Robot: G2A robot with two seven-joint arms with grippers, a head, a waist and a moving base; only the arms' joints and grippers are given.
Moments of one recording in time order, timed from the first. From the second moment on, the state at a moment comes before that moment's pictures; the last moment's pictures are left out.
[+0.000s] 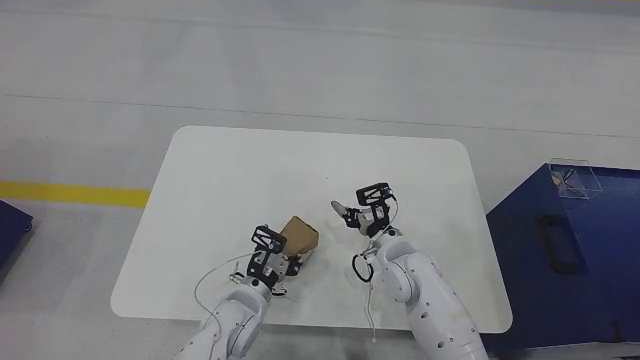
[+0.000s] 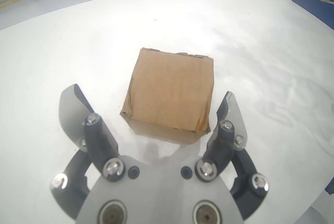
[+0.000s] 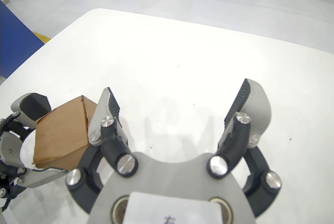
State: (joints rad) left arm 1.31 -1.34 -1.04 -1.36 1.38 -0.03 0.06; right arm -1.19 -1.41 1.22 -1.34 -1.29 -0.08 0.09
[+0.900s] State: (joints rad) left arm 1.38 -1.37 -1.09 -1.54 0.90 -0.03 -0.18; right arm -1.28 -1.39 1.39 -1.46 -1.17 -0.03 0.02
